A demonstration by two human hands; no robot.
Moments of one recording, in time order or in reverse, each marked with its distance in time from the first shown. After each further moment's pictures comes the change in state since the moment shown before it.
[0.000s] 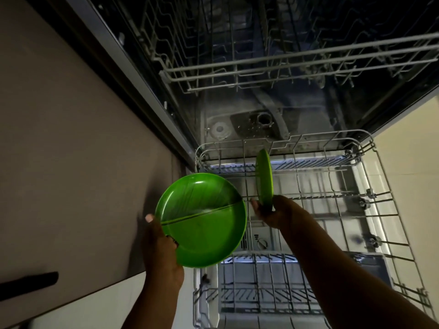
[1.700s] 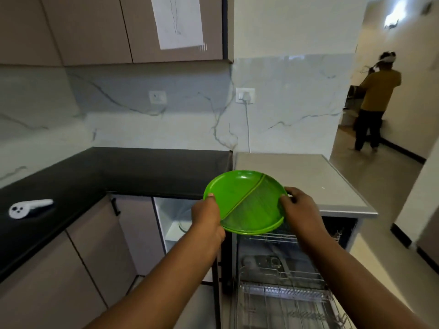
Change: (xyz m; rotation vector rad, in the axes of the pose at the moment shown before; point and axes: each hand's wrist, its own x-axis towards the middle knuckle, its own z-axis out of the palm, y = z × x) left_hand -0.431 0.424 -0.173 -0.283 -0.327 0.279; right_hand -0.668 0.224 0.023 -1.045 -0.124 -1.793
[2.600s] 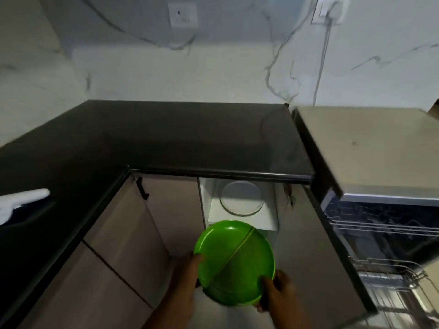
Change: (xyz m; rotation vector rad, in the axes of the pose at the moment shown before) left_hand 0.357 -0.039 -0.297 0.317 -0.010 -0.240; right_hand -0.052 0.103 0.456 0.116 -0.310 0.622
